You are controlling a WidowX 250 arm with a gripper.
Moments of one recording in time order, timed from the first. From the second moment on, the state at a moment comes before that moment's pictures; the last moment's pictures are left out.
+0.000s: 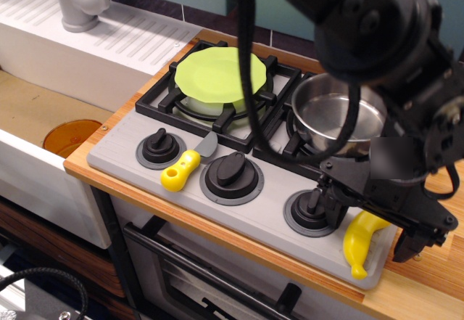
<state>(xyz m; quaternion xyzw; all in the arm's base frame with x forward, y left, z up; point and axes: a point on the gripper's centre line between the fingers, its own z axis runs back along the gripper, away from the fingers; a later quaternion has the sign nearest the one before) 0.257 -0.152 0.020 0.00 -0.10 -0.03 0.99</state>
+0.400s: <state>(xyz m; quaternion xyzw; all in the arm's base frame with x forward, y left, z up) 0.258 -0.158 0.017 -0.02 -0.13 -0.03 0.99</state>
